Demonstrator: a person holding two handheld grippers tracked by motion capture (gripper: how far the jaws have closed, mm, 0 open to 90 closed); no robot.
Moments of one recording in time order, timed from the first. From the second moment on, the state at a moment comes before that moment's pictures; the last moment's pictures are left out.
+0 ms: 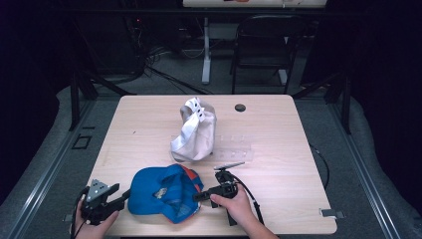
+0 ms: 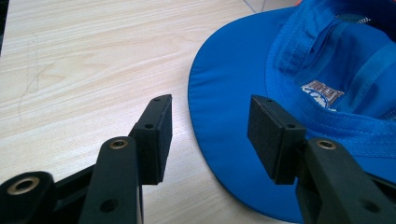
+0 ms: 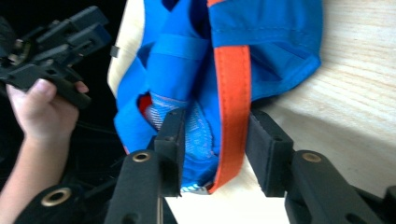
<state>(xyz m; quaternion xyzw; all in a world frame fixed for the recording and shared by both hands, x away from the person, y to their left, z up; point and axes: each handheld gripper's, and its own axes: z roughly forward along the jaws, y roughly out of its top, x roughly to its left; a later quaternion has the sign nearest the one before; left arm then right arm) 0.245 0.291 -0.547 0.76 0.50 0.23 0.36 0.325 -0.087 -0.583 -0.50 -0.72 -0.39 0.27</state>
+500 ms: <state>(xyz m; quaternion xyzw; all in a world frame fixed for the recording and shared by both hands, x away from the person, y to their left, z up) 0.246 0.290 -0.547 0.76 0.50 0.23 0.36 0.320 -0.094 -0.571 -0.51 -0.70 -0.42 0.28</state>
